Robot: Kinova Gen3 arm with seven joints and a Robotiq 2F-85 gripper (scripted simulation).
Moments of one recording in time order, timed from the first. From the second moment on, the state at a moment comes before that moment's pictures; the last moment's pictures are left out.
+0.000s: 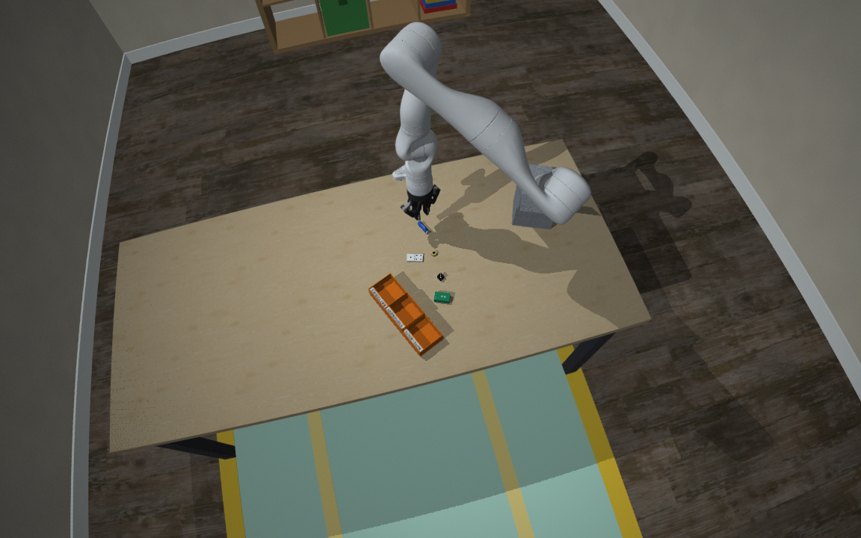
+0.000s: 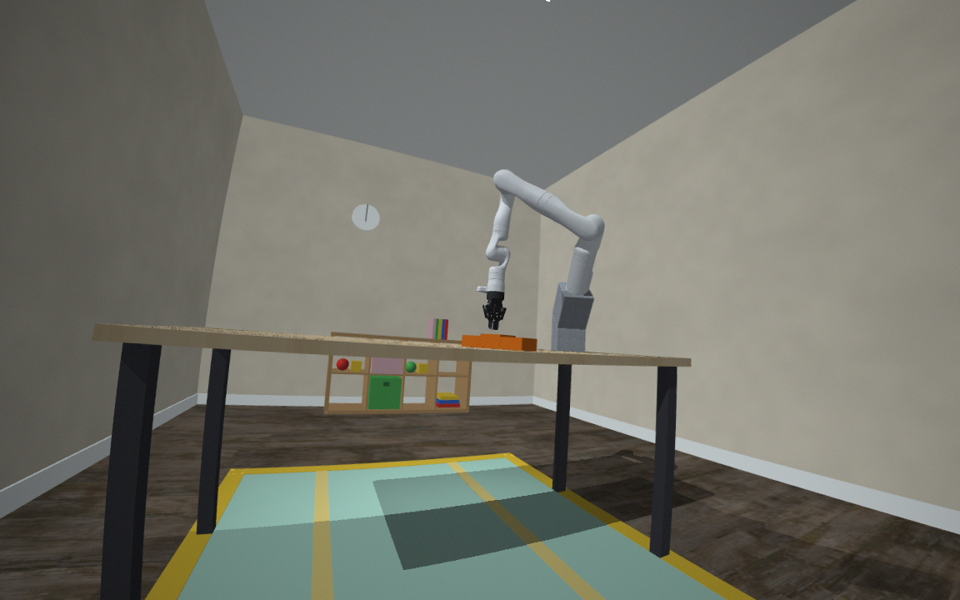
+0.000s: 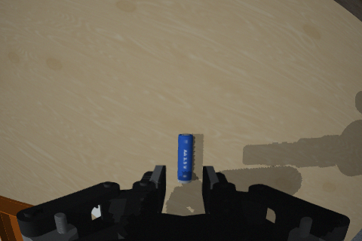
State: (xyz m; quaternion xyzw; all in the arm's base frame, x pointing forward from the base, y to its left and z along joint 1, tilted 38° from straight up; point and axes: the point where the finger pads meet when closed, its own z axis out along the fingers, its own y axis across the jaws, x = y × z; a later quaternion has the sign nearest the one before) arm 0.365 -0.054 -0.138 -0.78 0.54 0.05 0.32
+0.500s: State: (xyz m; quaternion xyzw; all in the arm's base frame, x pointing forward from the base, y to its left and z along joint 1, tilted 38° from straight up) arm 0.377 -0.027 -0.175 -0.78 0.54 0.04 0.32
